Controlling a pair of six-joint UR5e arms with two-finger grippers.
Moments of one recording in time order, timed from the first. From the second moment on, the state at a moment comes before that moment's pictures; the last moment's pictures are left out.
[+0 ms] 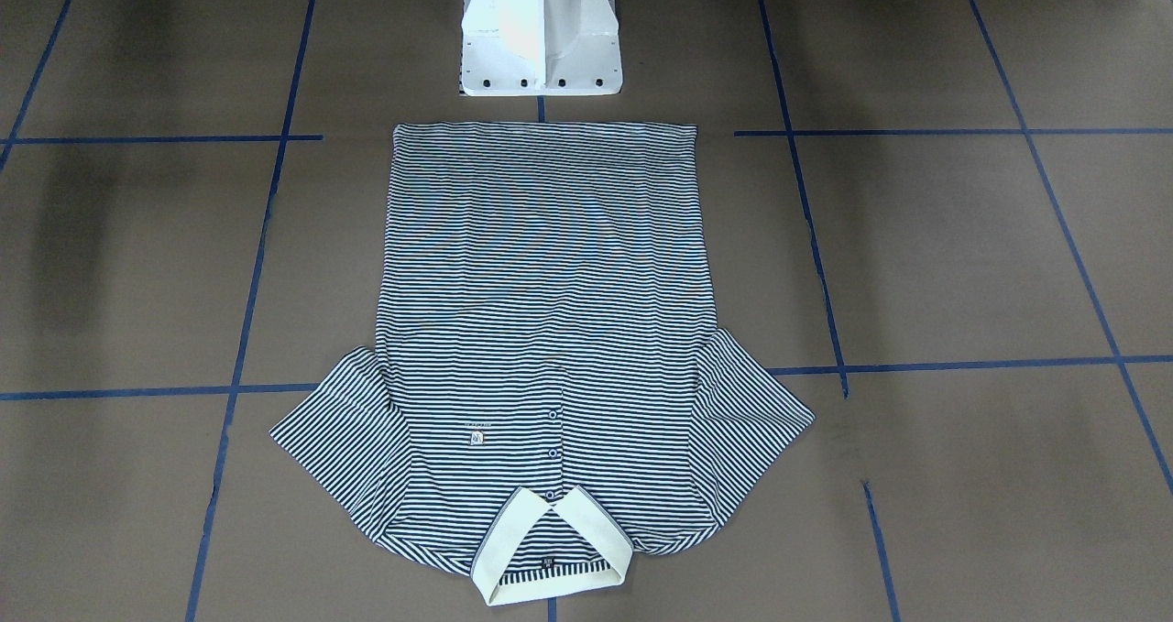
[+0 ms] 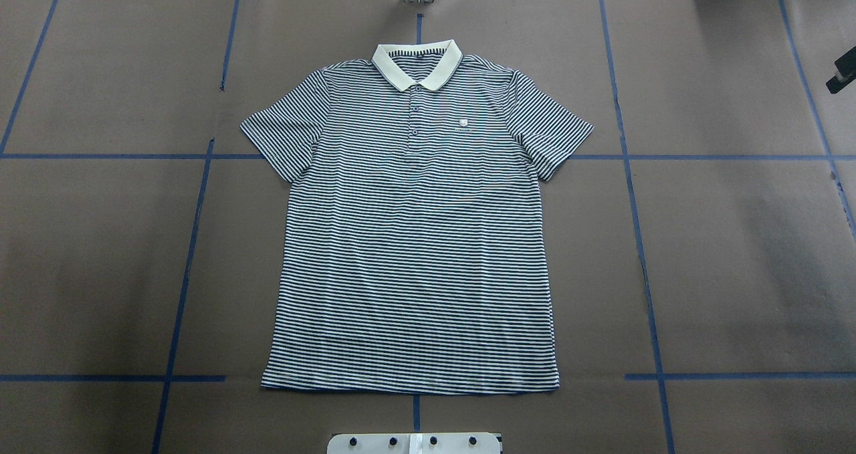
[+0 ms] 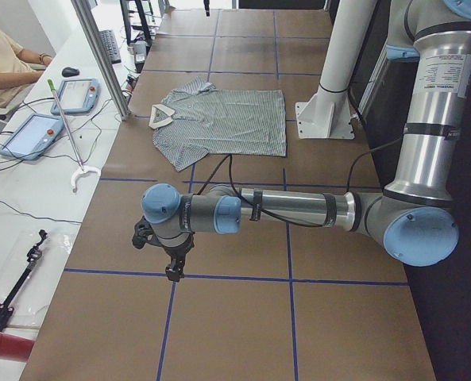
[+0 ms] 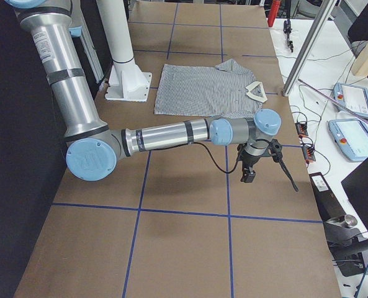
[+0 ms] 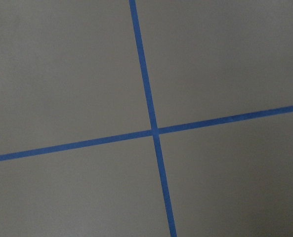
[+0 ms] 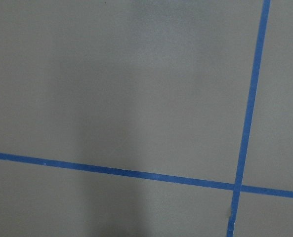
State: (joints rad) left arm -1.58 -1.67 -1.50 -1.54 -2.37 0.17; right arm 1.43 -1.27 1.46 -1.67 2.36 0.06
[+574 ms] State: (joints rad) left arm -1.59 -1.65 -1.53 -1.63 -2.40 0.17; right arm 1.41 -1.38 1.44 -1.42 2.36 0.07
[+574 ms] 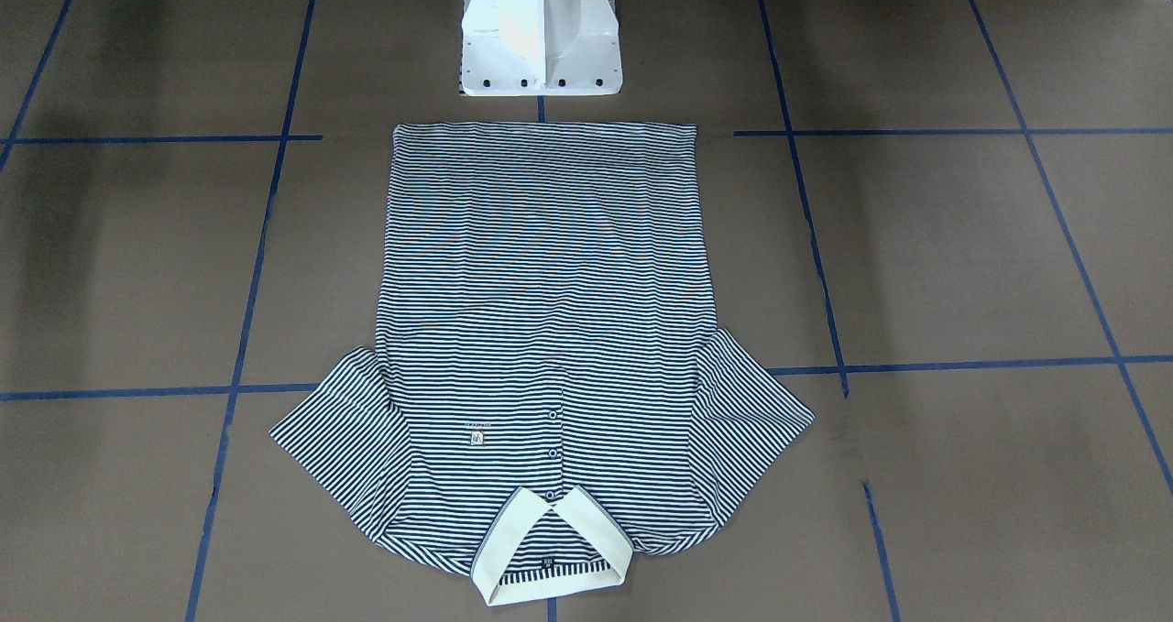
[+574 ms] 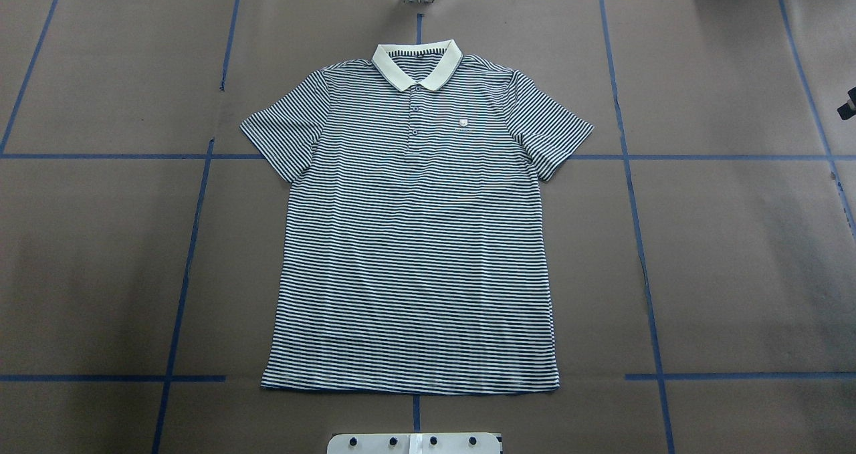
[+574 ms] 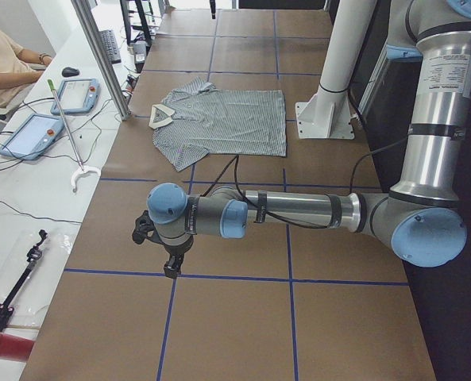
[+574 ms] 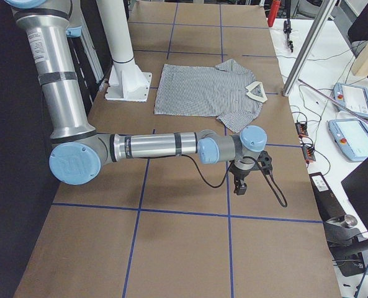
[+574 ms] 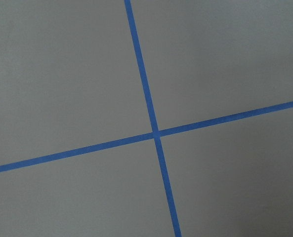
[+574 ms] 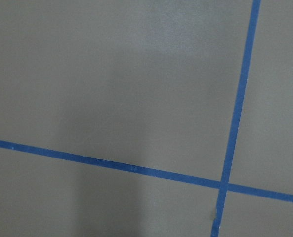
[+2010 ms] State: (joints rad) left arm -1.50 -1.66 -1.49 -1.90 -2.44 0.15; right arm 0.95 -1.06 1.28 -1.03 2.20 1.00
